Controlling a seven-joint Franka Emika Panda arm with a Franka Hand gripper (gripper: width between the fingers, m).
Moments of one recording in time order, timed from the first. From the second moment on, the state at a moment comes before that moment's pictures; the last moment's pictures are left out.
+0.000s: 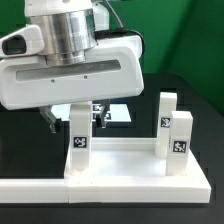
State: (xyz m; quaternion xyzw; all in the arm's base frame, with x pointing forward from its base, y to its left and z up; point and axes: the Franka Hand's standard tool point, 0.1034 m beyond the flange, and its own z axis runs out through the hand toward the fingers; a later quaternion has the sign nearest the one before) arm 0.666 -0.064 0.112 -1.00 0.05 -0.02 0.07
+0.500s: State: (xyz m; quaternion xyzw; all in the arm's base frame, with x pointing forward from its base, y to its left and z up) arm 0.663 -0.072 0.111 -0.96 0.28 -0.02 0.06
